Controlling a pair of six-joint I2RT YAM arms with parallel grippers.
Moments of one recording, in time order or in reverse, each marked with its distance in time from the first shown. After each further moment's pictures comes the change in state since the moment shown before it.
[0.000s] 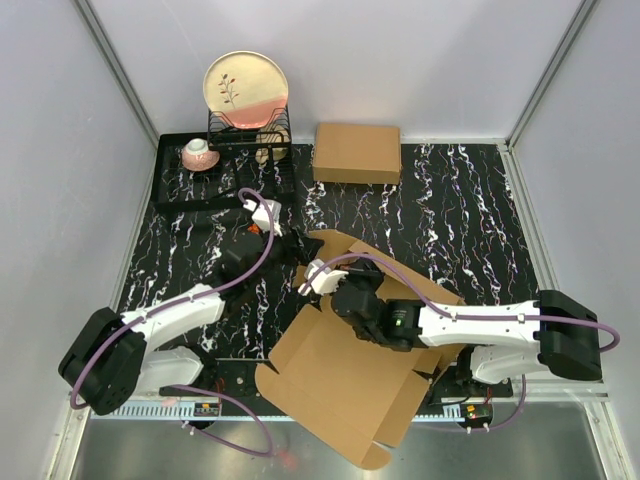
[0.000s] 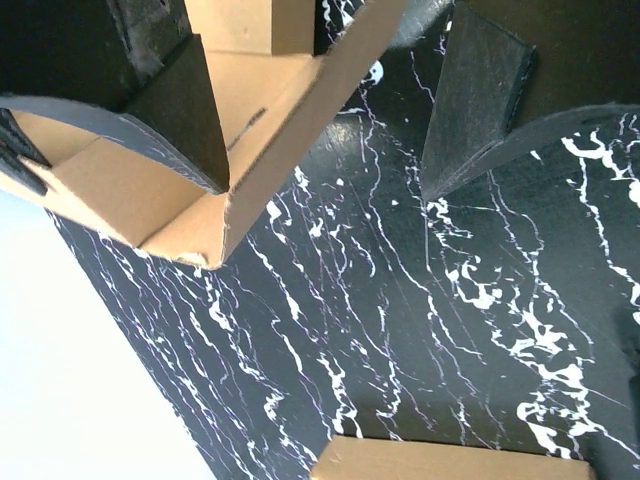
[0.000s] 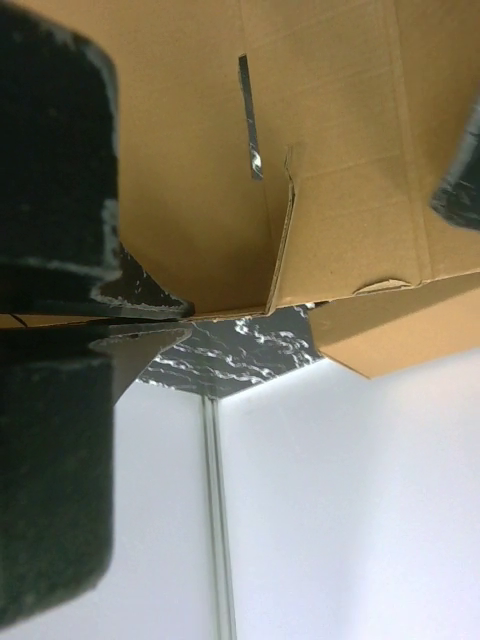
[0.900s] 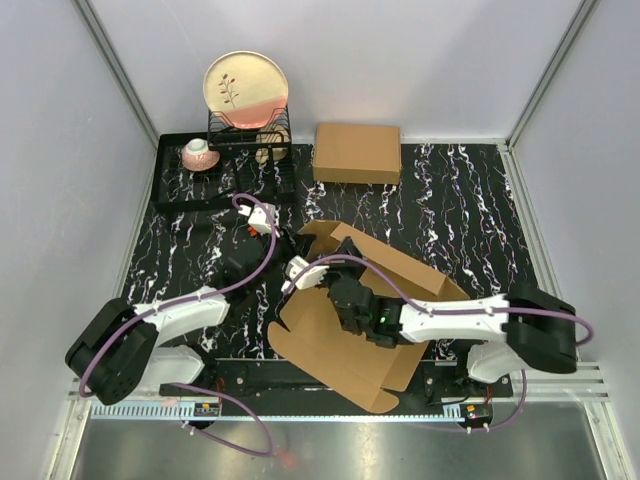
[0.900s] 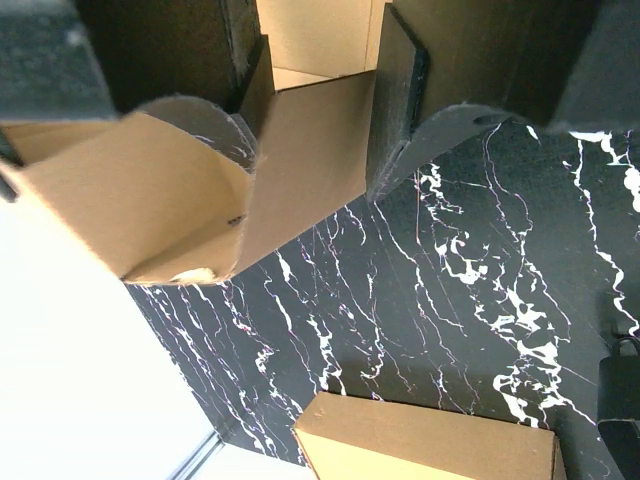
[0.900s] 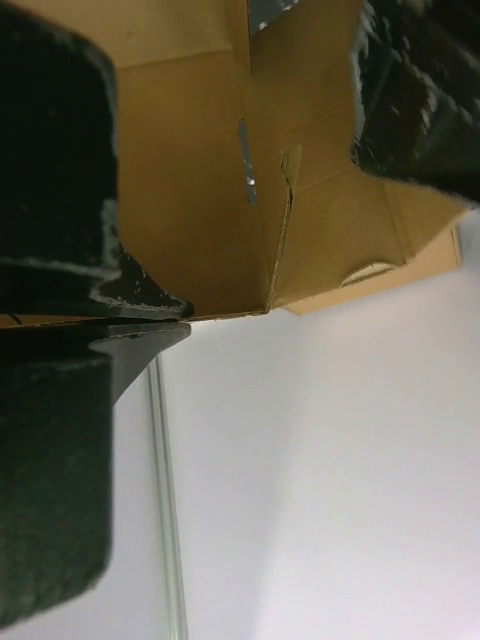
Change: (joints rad) left arm -0.014 0.064 -0.058 0.194 -0.080 -0.043; right arm -0.031 0.193 -0.035 0.655 -0.032 -0.557
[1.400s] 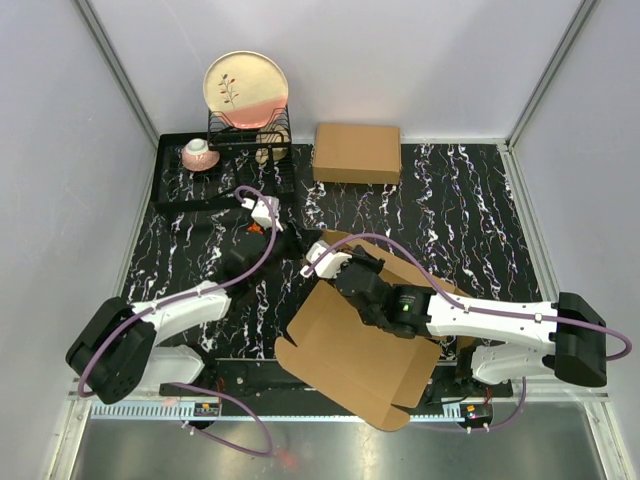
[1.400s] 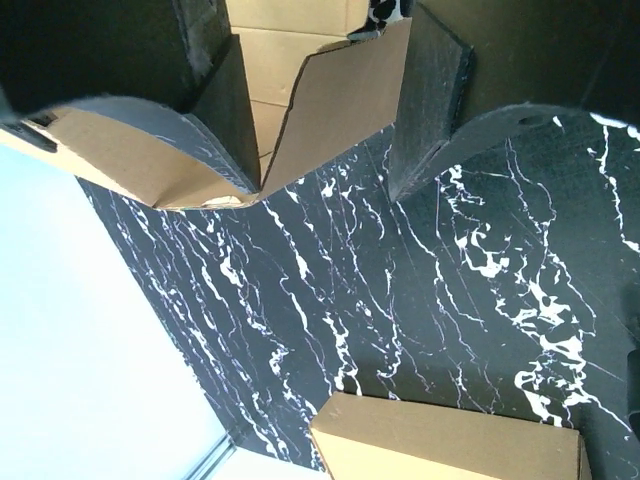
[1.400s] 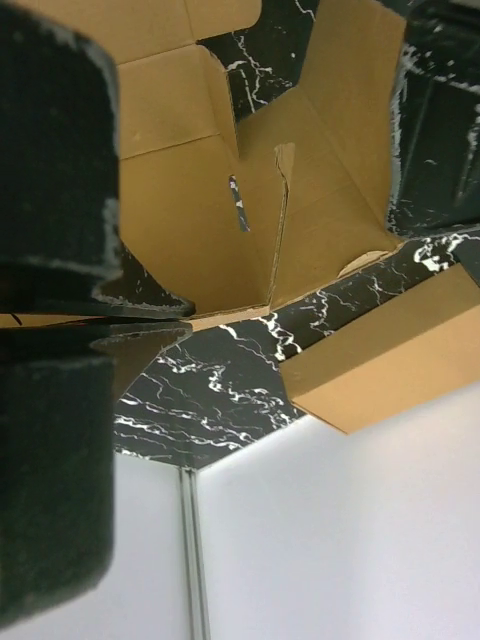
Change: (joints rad) left arm 0.000 0.004 0.063 -0.063 0.017 -0.023; right arm -0.039 -0.235 0.134 -0.708 -0.151 0.639
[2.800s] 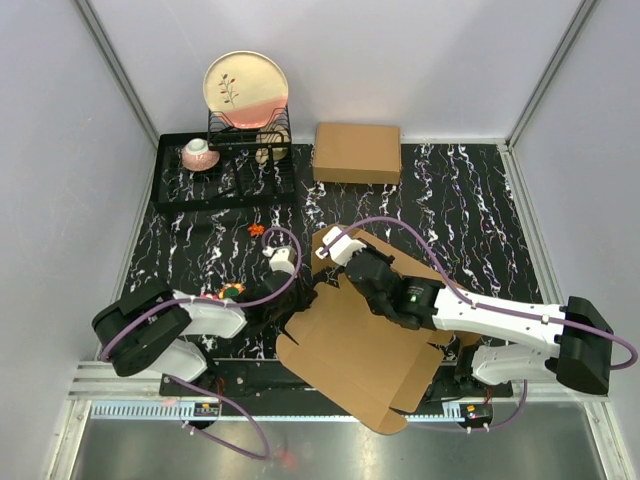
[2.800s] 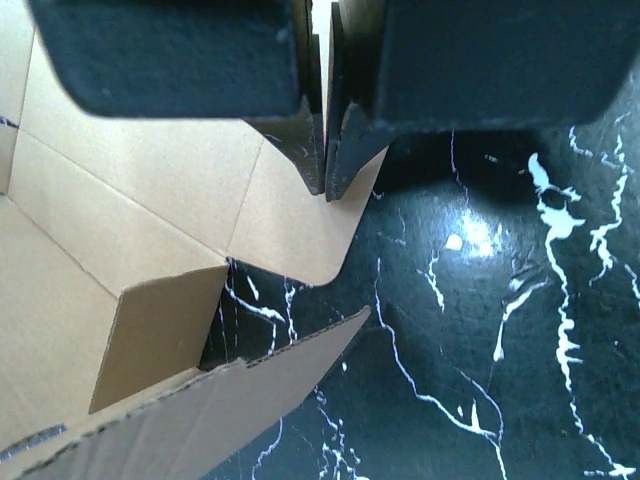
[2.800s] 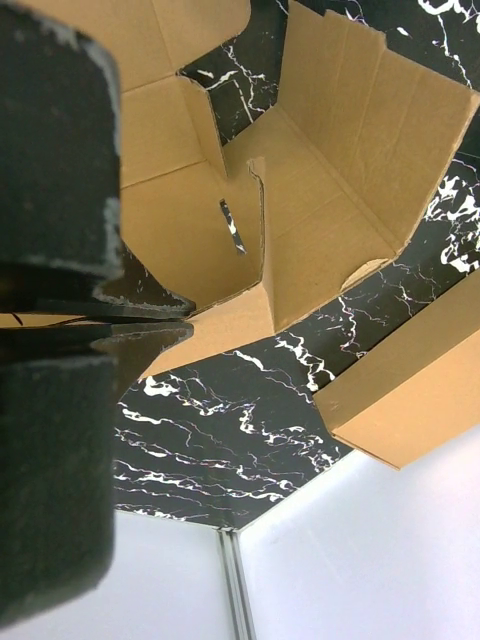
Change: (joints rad) left arm -0.228 0.161 -0.183 -0.140 -0.135 -0.250; right arm -0.103 -0.031 -0.014 -0.076 -0.078 0.203
